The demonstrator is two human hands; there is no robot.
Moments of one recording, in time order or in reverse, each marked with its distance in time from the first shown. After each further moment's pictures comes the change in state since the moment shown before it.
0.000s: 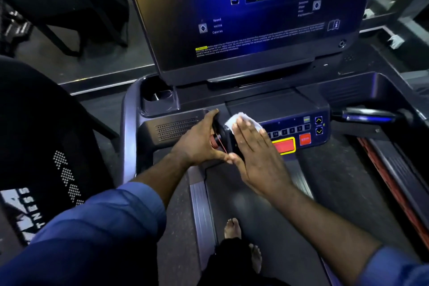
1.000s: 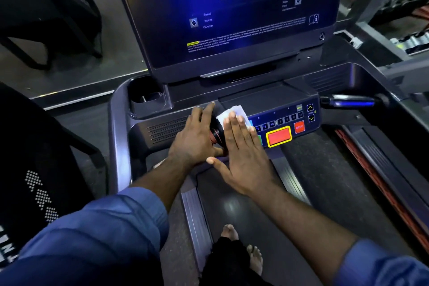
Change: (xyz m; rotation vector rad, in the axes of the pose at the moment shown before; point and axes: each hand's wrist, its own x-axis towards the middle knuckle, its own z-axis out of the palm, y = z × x) left_hand -0.009 -0.003 0.008 0.258 0.167 0.138; right_hand 0.004 -0.055 0.014 -0.061 -0.091 0.242
